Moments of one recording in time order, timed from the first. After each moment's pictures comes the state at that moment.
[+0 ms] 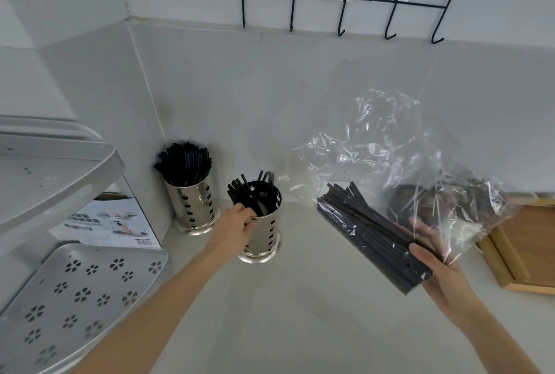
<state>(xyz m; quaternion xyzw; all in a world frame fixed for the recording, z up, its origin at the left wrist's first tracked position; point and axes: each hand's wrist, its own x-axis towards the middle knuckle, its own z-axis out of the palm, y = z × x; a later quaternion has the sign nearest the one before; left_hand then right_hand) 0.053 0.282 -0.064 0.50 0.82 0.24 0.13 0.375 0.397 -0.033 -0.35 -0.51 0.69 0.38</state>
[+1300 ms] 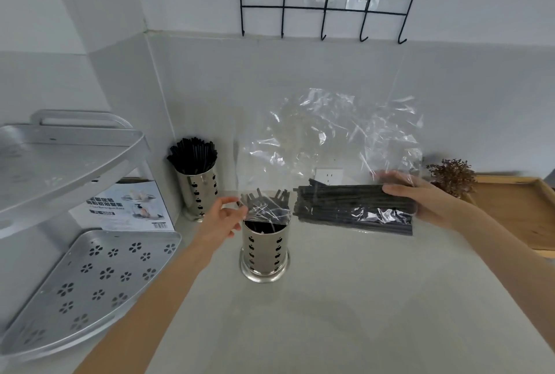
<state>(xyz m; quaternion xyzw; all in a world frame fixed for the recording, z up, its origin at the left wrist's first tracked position) 0.093 0.197 -0.013 0.28 0.69 0.56 0.36 0.370 0.406 0.046 -0.33 -0.66 0.66 0.16</state>
